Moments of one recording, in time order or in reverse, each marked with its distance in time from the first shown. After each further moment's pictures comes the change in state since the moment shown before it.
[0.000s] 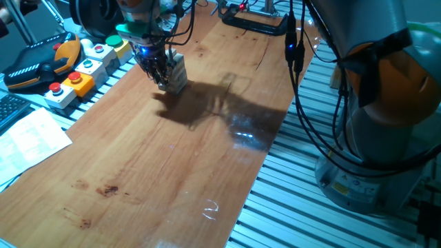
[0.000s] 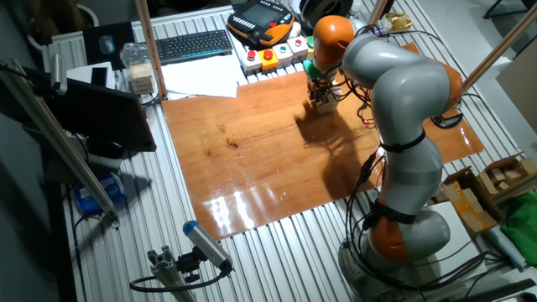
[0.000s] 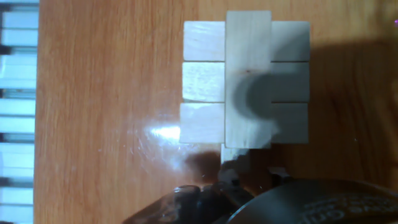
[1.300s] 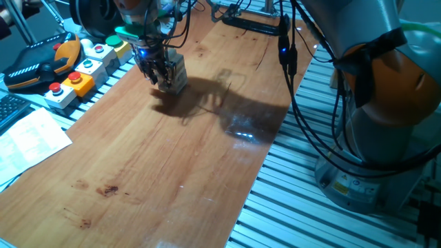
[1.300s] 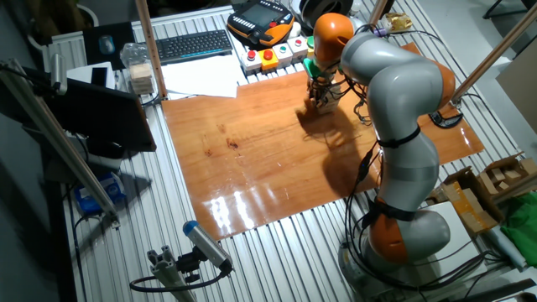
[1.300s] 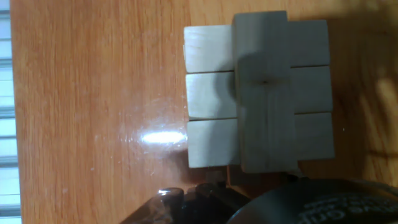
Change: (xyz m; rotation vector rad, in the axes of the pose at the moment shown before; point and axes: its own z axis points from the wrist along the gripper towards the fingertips) arm -0.005 0.006 0.020 0.046 0.032 0.064
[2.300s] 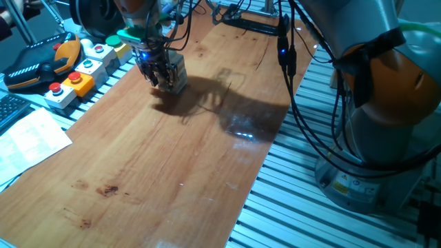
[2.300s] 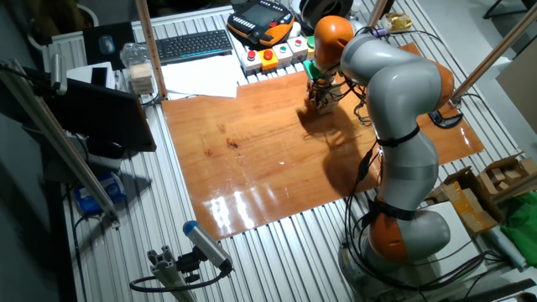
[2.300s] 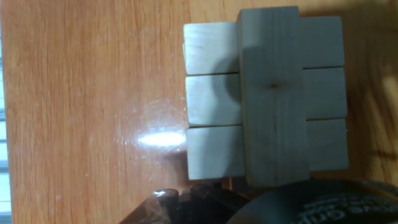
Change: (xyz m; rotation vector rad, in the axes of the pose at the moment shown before) arm -0.003 -0.001 0.012 0.002 0.006 -0.004
